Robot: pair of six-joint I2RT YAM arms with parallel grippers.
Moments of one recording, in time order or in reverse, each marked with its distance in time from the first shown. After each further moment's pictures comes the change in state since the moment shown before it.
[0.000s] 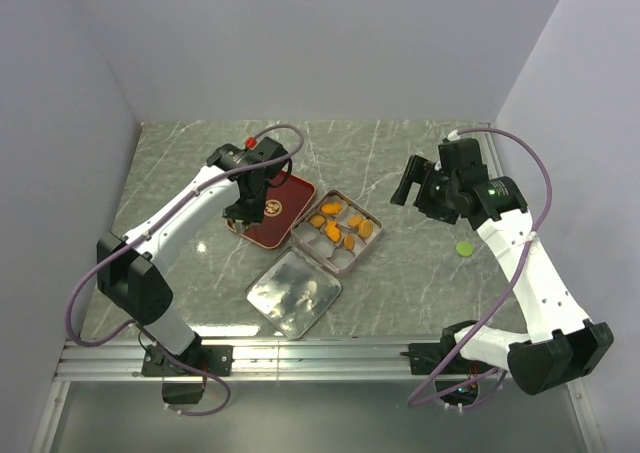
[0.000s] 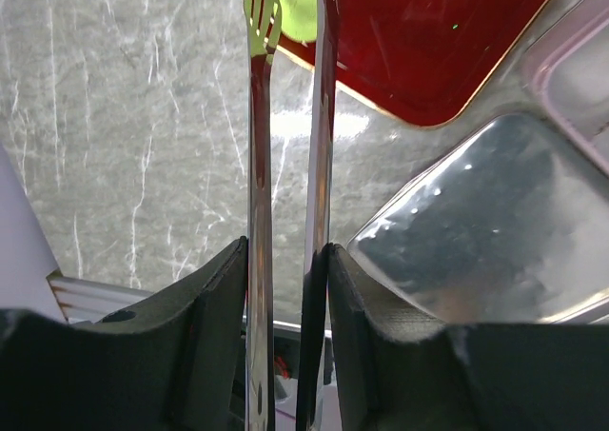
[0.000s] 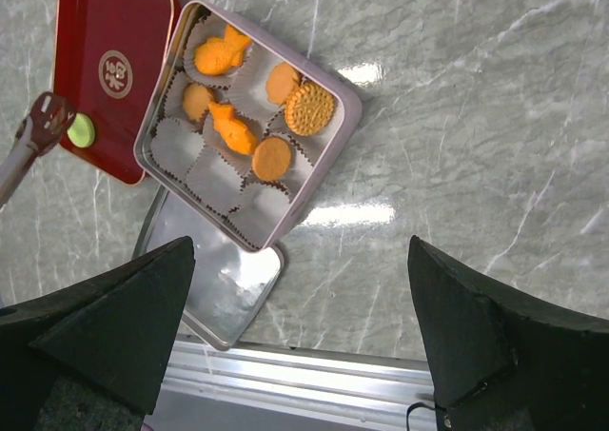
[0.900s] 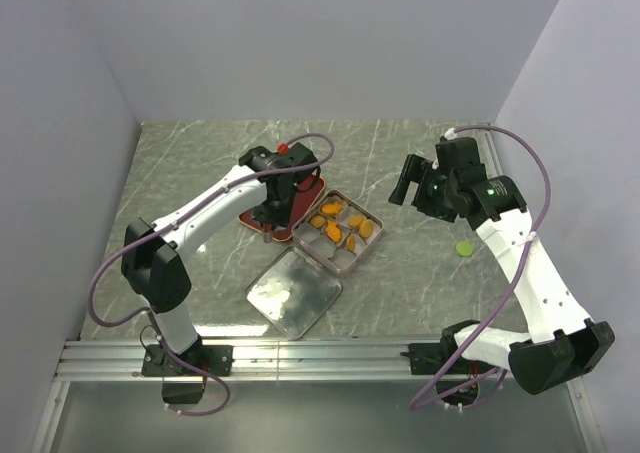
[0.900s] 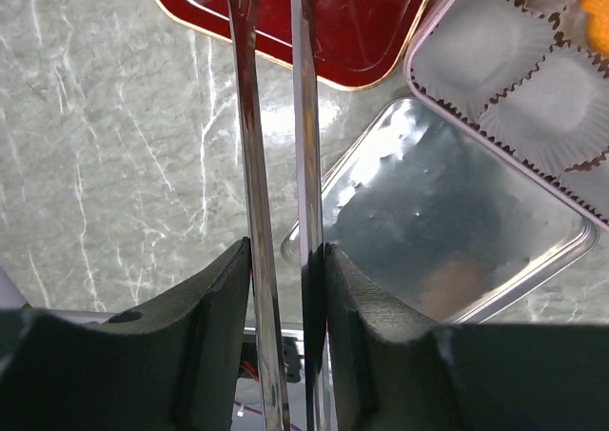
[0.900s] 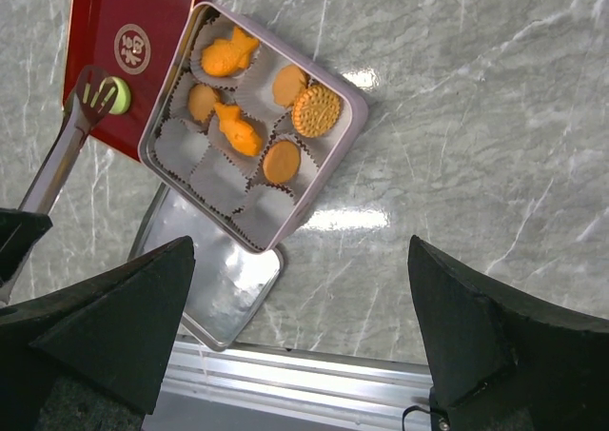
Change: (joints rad) left arm -0.108 0.119 0.070 0.027 0.078 -0.015; right arm 0.026 0.003 0.017 0.000 0.018 -0.011
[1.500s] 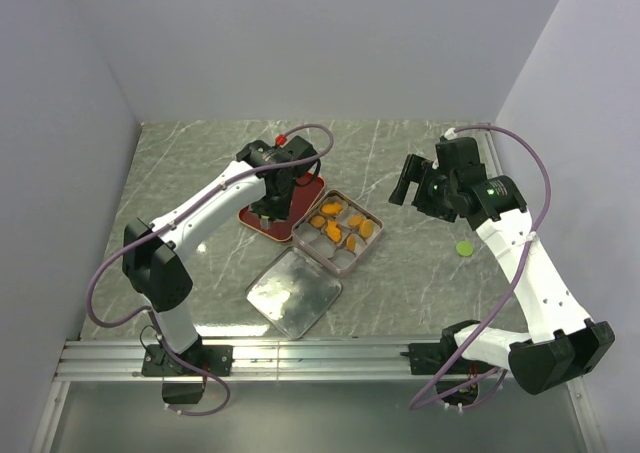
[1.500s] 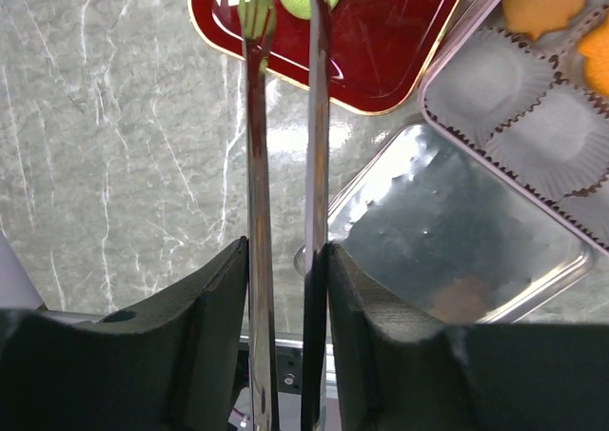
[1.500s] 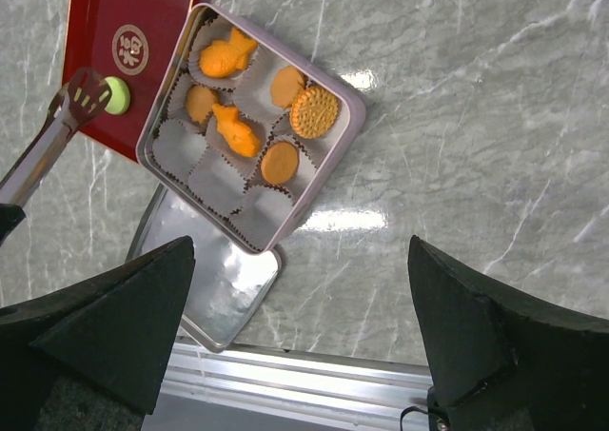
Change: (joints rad) left arm -0.003 0.016 0.078 -0.030 -0.063 -0.004; right arm 0.000 0.000 0.000 0.000 0.005 -0.004
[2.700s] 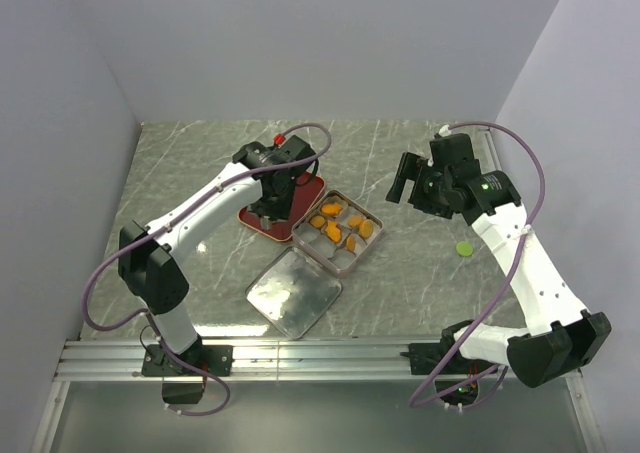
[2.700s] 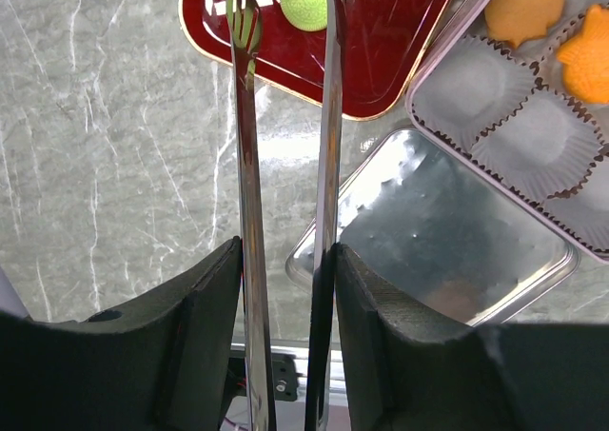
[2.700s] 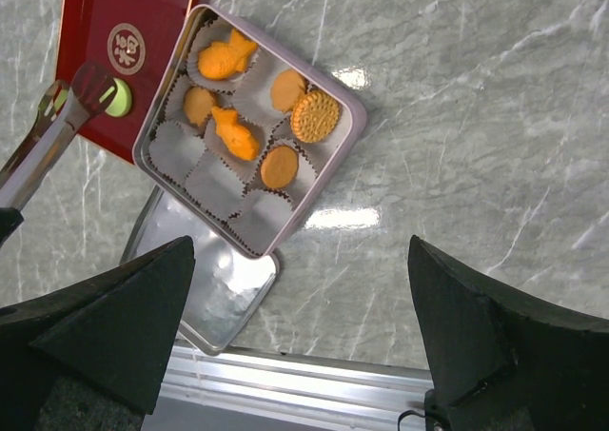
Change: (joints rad) left arm 0.003 -0.025 -0.030 0.038 0.015 0.001; right arm 0.019 0.037 0.024 0.002 0.016 -0.008
